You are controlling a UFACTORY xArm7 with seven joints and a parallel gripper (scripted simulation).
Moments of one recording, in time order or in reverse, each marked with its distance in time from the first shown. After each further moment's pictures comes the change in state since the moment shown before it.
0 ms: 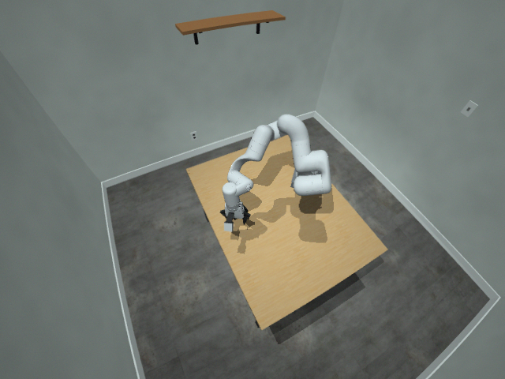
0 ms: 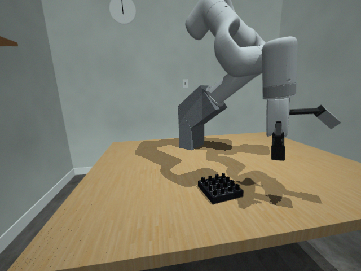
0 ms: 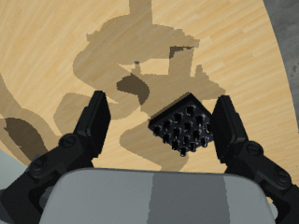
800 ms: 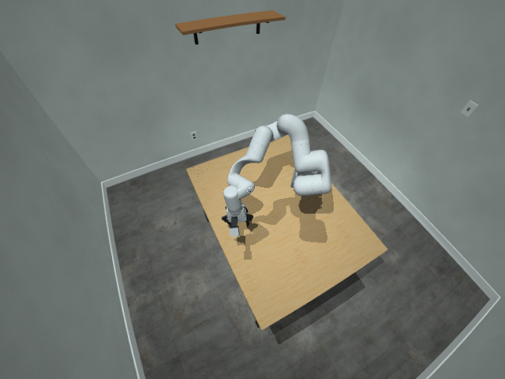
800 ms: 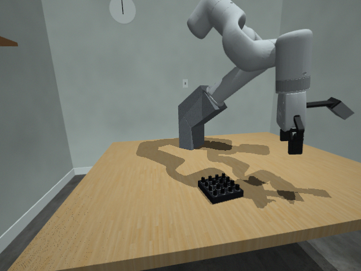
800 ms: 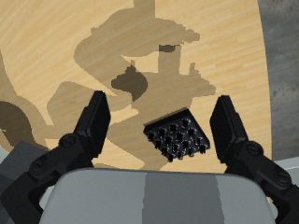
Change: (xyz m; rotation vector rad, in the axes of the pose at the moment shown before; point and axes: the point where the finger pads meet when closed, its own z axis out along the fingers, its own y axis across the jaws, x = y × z) arm 0.031 -0.023 -0.010 0.028 0.007 -0.190
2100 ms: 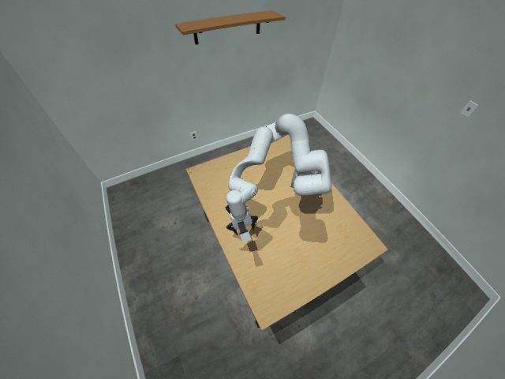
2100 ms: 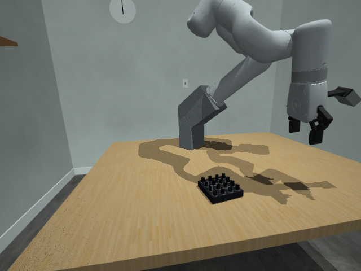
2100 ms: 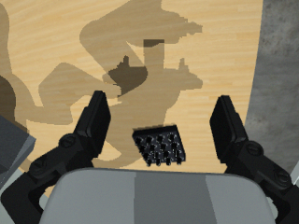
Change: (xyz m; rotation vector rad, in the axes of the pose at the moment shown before) arm 0.043 -0.032 -0.014 0.045 0.008 -0.283
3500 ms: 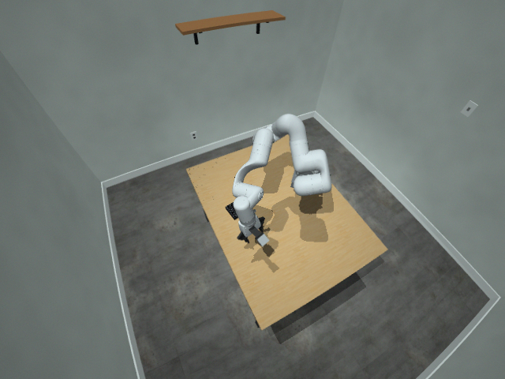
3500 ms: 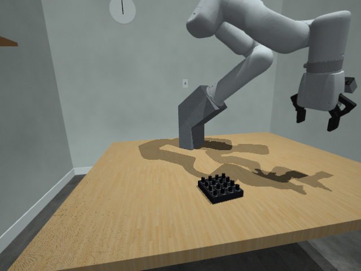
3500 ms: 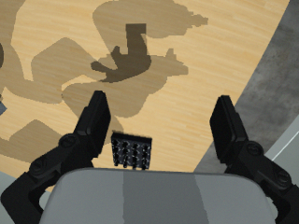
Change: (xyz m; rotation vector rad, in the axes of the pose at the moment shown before) arm 0.058 -0.037 -0.014 0.060 0.007 -0.381
